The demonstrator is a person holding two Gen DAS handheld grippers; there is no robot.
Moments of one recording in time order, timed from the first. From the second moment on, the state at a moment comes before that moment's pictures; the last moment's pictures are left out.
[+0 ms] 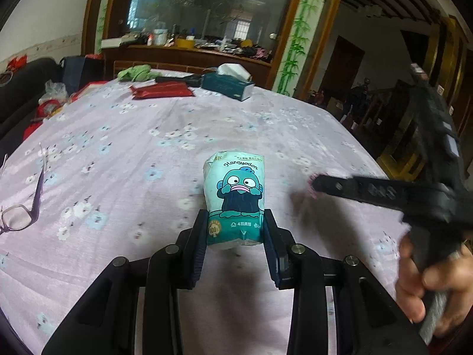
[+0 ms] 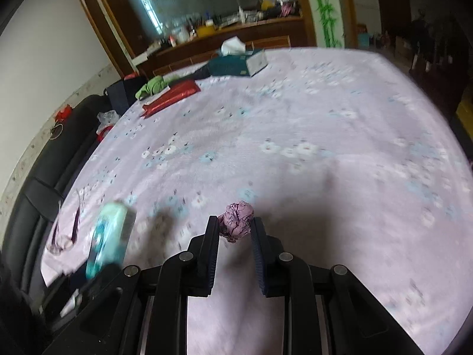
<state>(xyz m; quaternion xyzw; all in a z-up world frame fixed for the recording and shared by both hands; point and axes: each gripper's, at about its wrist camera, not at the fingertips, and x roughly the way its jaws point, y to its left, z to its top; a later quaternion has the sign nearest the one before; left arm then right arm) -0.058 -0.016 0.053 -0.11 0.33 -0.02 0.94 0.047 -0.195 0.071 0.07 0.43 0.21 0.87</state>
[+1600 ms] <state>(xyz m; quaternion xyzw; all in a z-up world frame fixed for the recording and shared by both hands) -0.074 -0.108 0.041 -0.02 0.33 -0.04 0.94 -0.041 -0.273 0.056 0.03 0.34 0.09 0.93</state>
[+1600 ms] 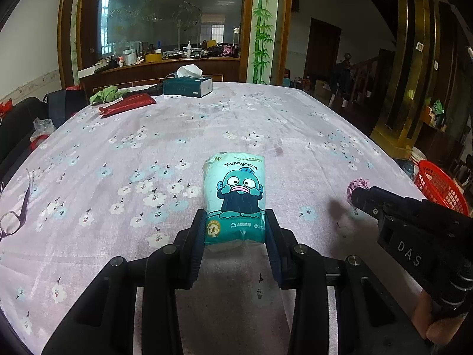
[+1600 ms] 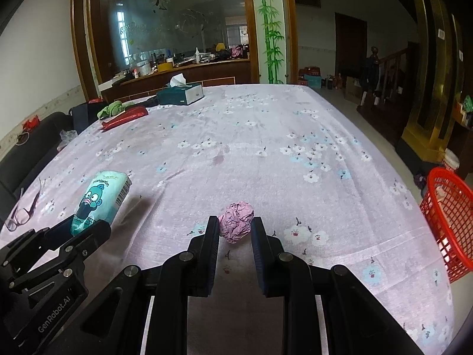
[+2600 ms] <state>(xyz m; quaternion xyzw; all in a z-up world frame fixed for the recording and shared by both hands) -0.077 -0.129 0.051 0.00 0.32 -0.06 0.95 -0.063 -0.300 0.074 0.00 0.32 0.04 0.94</state>
